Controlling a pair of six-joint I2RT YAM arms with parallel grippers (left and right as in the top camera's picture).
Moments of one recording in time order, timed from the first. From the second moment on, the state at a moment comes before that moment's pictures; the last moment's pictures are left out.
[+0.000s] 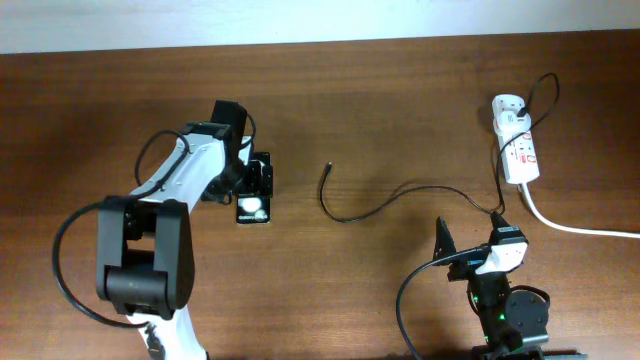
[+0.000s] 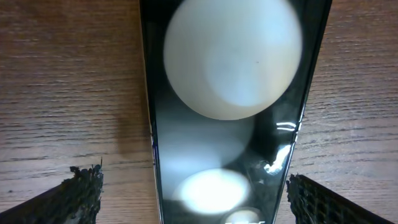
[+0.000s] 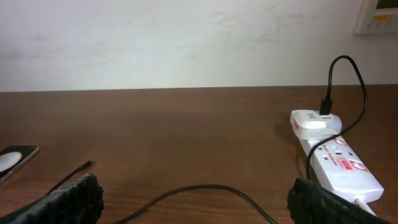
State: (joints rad) left arm -0.17 2.00 1.38 -0.89 0.05 -0.16; right arm 0.09 0.01 0.01 -0.08 -0.01 0.08
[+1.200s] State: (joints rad) left arm -0.25 2.03 1.34 -0.76 -0.04 -0.26; right arm 0.09 0.01 0.01 -0.07 -0.01 0.08
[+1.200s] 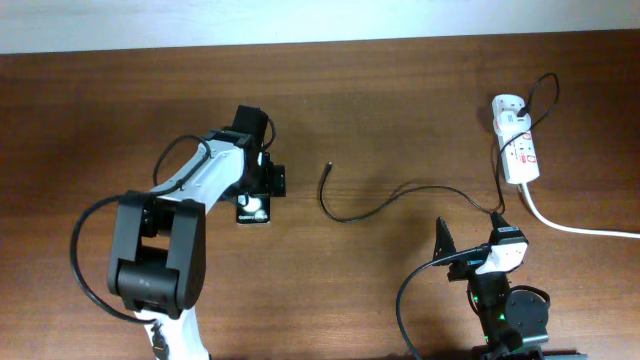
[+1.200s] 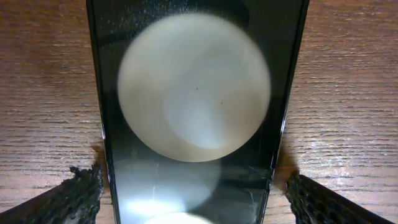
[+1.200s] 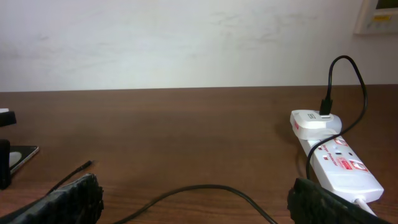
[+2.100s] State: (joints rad) left arm -0.25 2.04 1.42 -0.93 -0.04 -0.27; right arm 0.09 0.01 0.01 -0.07 -0.01 0.08
